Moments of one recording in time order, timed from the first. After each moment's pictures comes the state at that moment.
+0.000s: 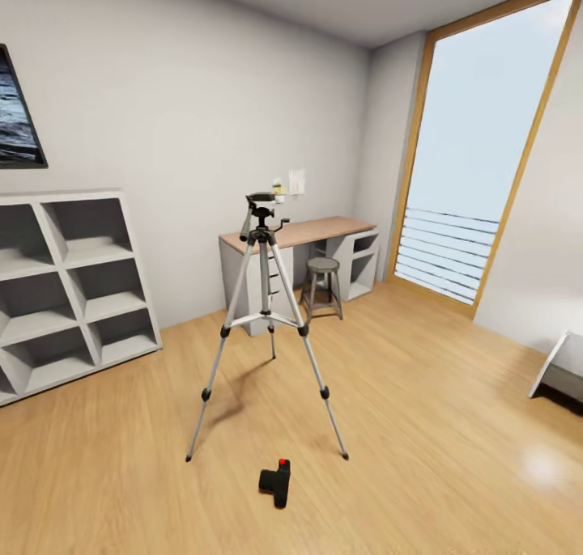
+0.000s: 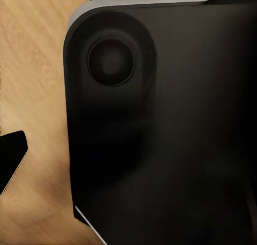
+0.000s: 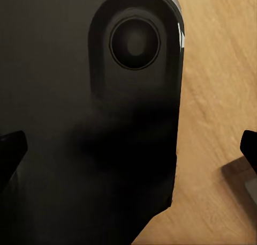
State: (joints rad) left arm 0.01 -0.01 0.01 -0.06 0.01 -0.01 0.00; right arm 0.00 -0.01 0.00 0.00 0.00 -0.04 0.00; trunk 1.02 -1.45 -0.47
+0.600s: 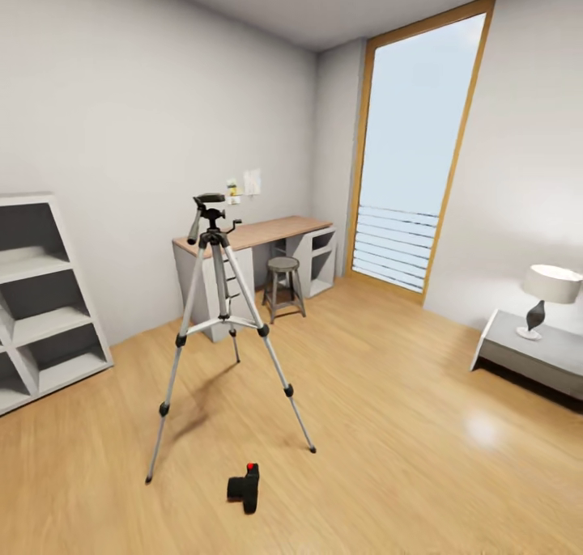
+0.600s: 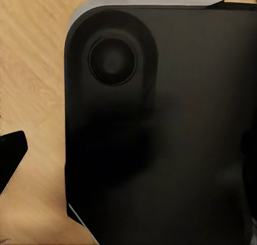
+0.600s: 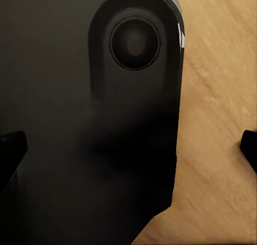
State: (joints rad) left arm 0.01 -0.01 0.01 -0.06 0.06 -0.01 0.00; right arm 0.00 -0.01 0.00 0.00 0.00 -0.04 0.00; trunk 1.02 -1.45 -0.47
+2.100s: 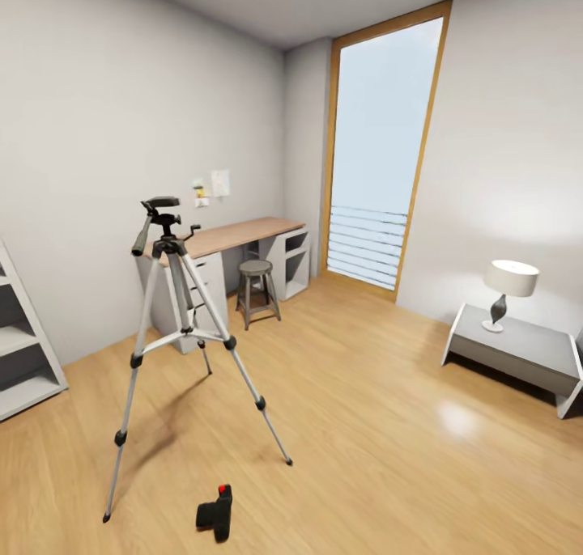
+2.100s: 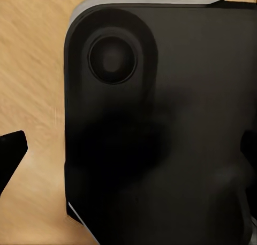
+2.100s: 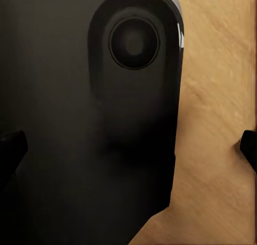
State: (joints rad) left arm 0.01 -0.01 0.01 -0.06 0.06 -0.01 0.00; right arm 0.00 -0.01 0.01 0.00 0.01 -0.04 0.01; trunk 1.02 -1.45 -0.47
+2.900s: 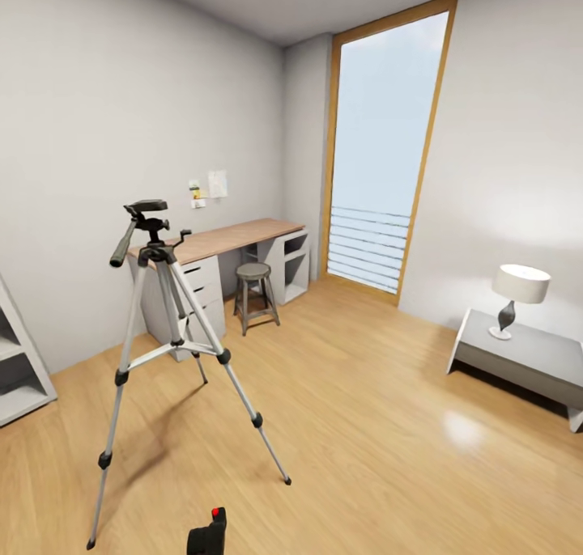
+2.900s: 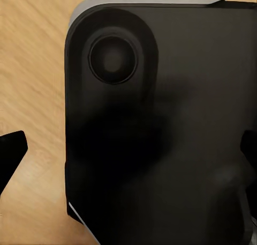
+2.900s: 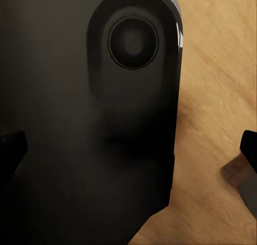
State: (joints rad) left arm 0.01 -0.01 0.01 -0.06 0.06 -0.01 0.00; right arm 0.00 -0.01 0.00 0.00 0.01 -0.04 0.00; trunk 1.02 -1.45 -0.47
